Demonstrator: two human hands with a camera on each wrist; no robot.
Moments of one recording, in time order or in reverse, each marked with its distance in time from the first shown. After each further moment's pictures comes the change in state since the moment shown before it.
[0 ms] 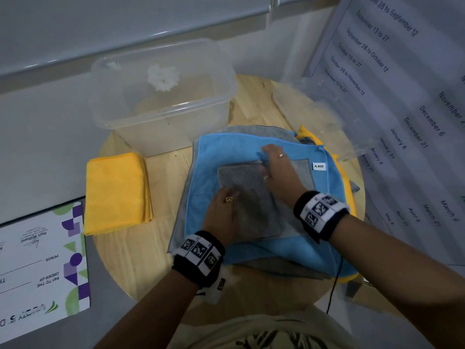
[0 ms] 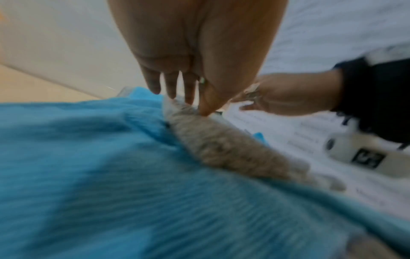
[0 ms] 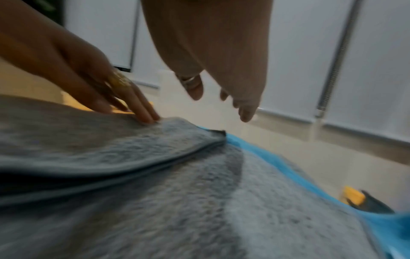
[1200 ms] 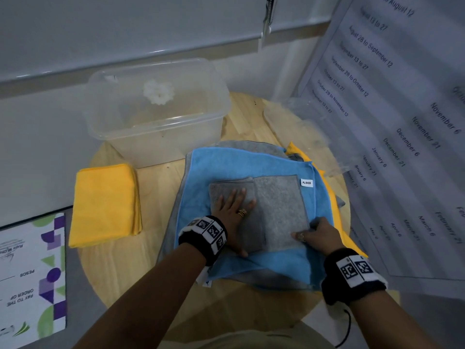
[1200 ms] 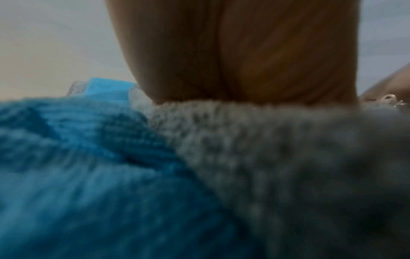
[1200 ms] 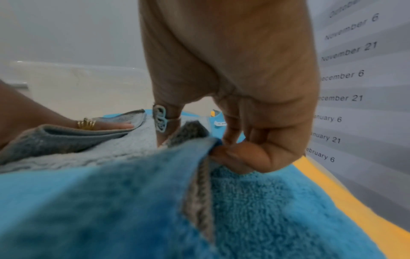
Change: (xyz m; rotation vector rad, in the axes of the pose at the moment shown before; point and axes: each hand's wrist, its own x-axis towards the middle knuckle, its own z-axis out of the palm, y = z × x) left_hand 0.043 0.007 0.010 0.571 -0.543 0.218; right_hand -0.103 0.077 -0.045 0.030 -0.232 0.947
